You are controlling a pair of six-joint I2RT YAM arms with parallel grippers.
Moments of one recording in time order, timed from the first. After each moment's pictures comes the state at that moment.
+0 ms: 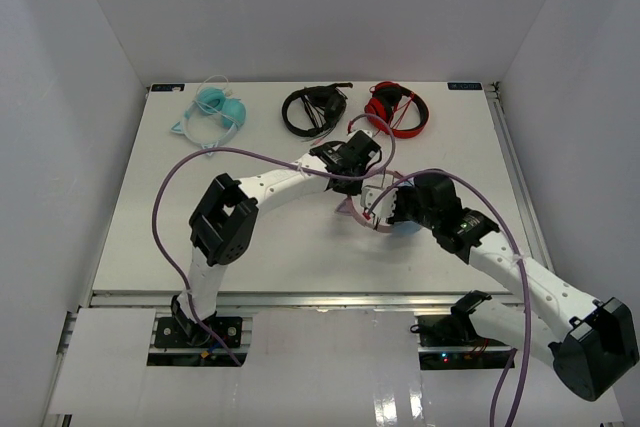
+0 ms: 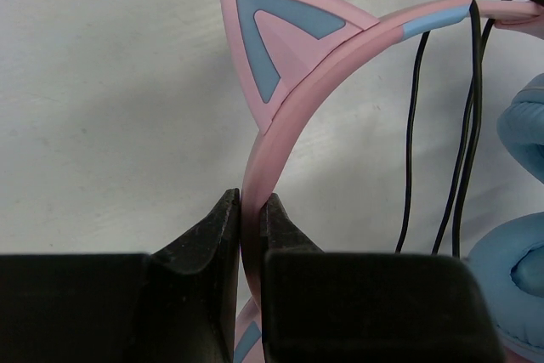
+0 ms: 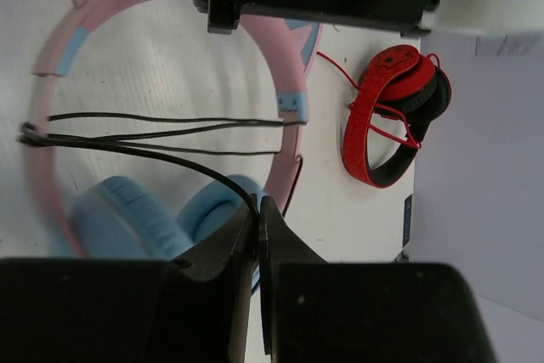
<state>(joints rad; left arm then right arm) -0.87 2.06 1.69 -0.61 -0.27 -0.49 0.62 0.97 0.67 -0.26 -0.06 -1.08</state>
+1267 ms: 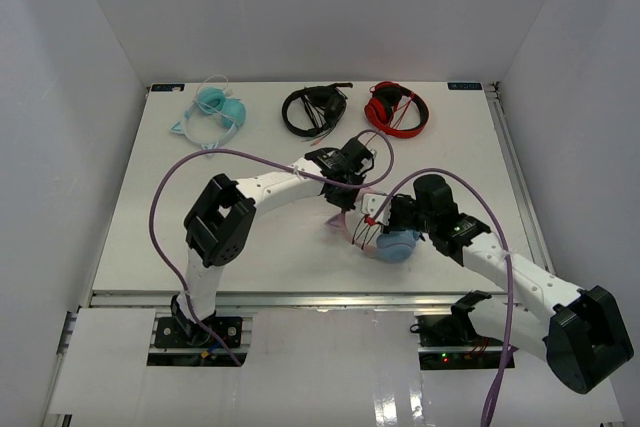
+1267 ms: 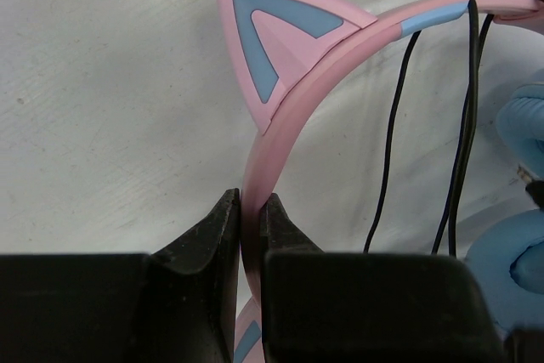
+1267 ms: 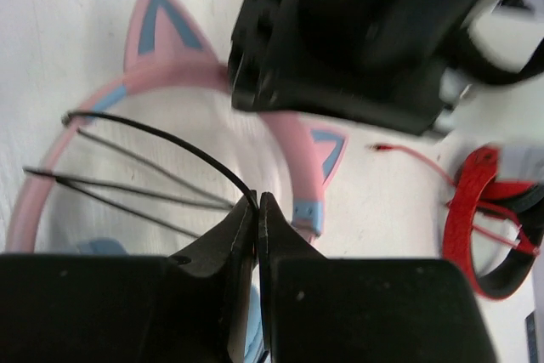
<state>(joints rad) -0.86 2.03 1.59 -0.63 -0.05 -0.33 0.57 1.02 0.55 -0.08 -0.43 -0.92</state>
